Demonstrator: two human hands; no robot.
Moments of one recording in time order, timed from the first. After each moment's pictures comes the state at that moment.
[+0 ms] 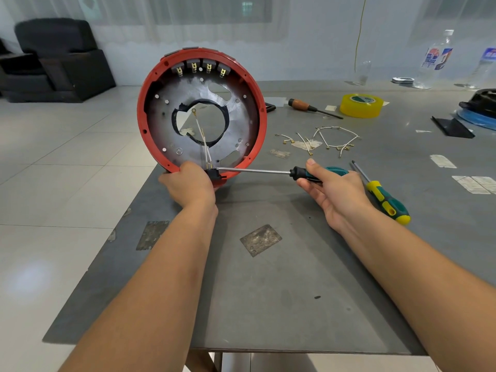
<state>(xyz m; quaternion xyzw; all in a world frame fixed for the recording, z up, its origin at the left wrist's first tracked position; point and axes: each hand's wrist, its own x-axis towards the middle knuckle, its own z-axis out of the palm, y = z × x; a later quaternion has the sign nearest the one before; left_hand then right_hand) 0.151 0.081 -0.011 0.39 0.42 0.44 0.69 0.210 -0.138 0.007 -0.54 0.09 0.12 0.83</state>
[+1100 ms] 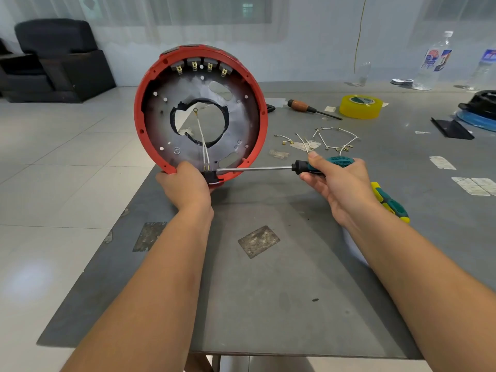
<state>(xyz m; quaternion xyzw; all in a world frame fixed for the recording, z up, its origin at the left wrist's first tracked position) 0.142 0.076 -0.008 0.41 0.41 0.44 0.69 0.219 -0.143 0.015 -0.57 0.04 0.08 0.82</state>
